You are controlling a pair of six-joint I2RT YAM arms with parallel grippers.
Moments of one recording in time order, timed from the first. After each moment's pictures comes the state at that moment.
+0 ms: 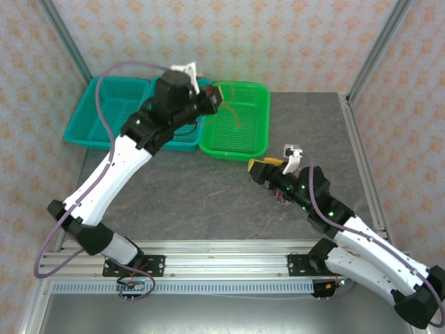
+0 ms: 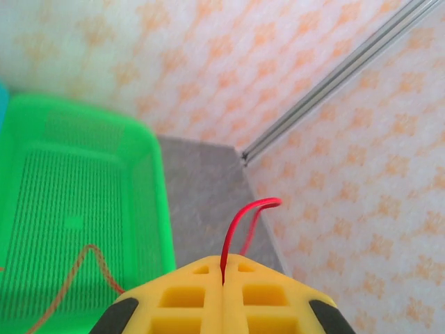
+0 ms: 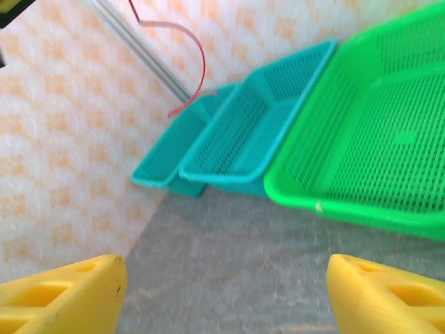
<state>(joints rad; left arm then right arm) -0.58 1.56 1.88 -0.61 -0.03 -0.65 0.72 0.70 0.60 -0.03 0.02 0.66</state>
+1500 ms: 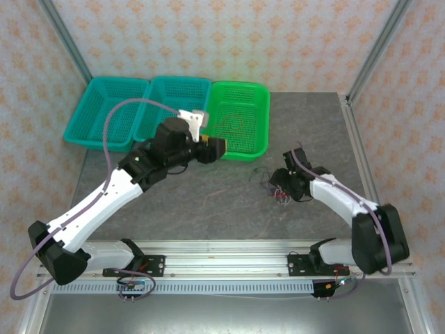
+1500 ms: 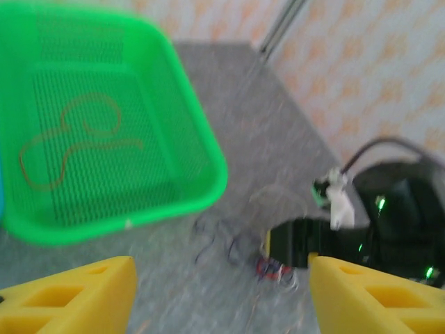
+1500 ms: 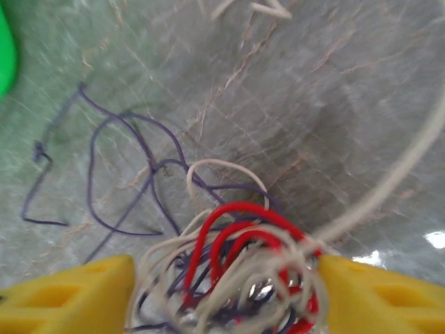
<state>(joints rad) -0.65 1.23 1.21 -0.50 0.05 -0.45 0.33 1.34 0.72 -0.54 -0.03 0.82</state>
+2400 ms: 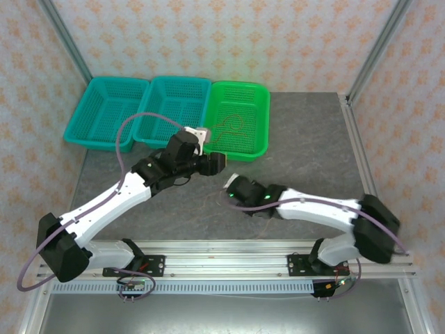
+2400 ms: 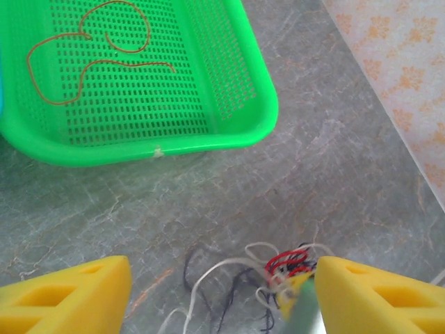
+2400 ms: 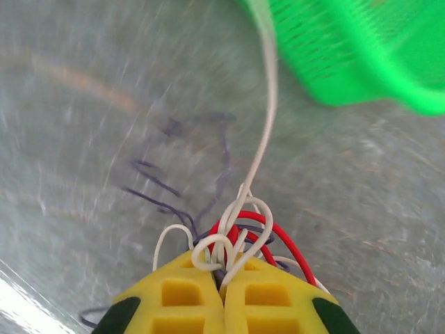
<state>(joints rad) -0.66 1.26 1.07 -0.46 0.01 -0.51 1.04 1.44 0.85 -0.59 0.46 -0.05</state>
